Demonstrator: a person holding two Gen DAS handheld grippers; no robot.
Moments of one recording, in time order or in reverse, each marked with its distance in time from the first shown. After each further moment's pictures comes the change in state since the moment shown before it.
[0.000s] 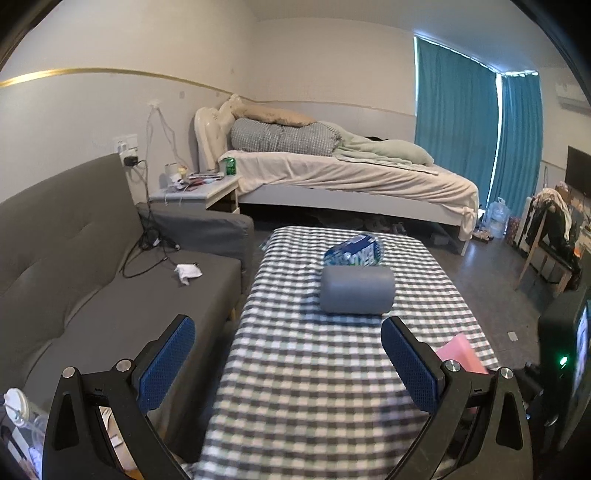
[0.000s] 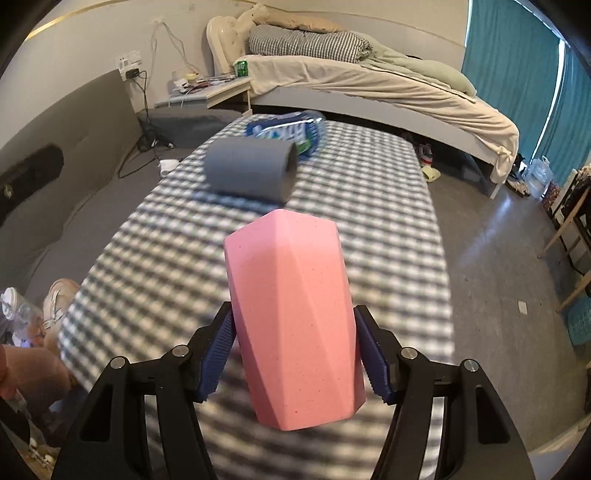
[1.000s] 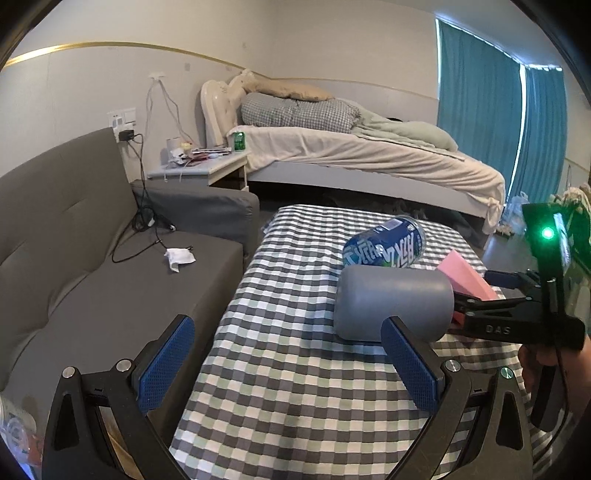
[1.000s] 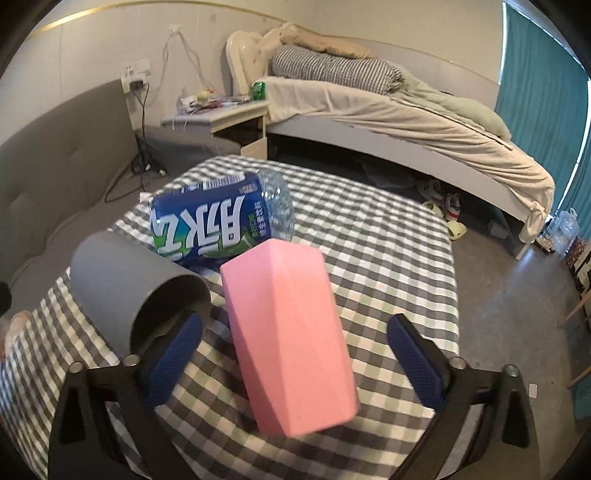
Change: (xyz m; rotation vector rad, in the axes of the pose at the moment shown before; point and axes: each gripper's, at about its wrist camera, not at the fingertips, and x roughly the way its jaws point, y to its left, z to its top) left arm 0.129 -0.021 0.005 -0.019 0.072 0.054; right arm 0.146 -0.069 0.135 -0.138 -0.123 0.077
